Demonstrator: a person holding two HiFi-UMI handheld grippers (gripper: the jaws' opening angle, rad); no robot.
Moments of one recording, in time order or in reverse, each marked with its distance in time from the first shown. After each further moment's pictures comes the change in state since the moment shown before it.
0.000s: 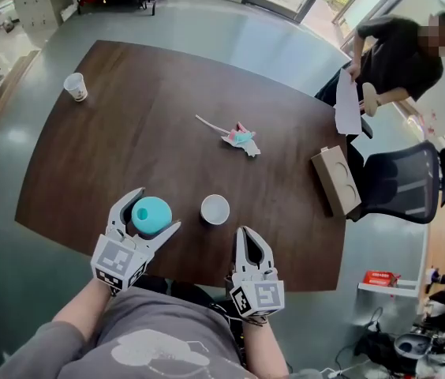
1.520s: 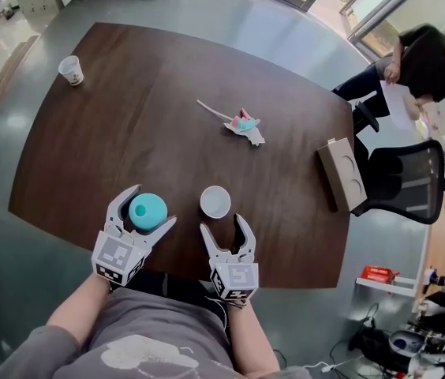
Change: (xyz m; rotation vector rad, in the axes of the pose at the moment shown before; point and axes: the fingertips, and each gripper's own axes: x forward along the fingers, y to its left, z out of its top) left arm 0.012 0.004 -0.051 -0.018 0.055 0.026; right arm 0.041 0.015 -0.093 -0.042 0.187 0.045
